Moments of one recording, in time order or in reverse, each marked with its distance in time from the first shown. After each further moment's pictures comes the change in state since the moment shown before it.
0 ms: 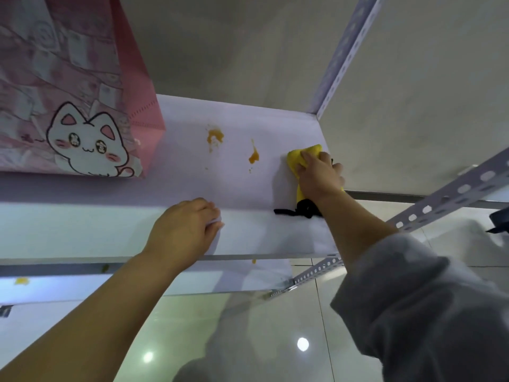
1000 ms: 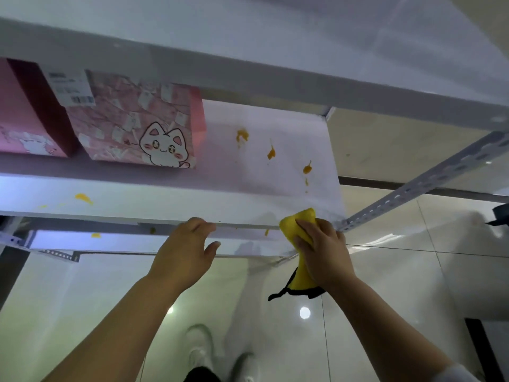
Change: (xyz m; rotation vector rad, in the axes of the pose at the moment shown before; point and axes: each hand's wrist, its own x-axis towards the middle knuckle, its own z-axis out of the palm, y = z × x) left_hand -0.105 0.035 -0.103 -0.182 -0.175 -0.369; right_hand -0.225 0.011 -0.066 0.058 -0.148 -0.202
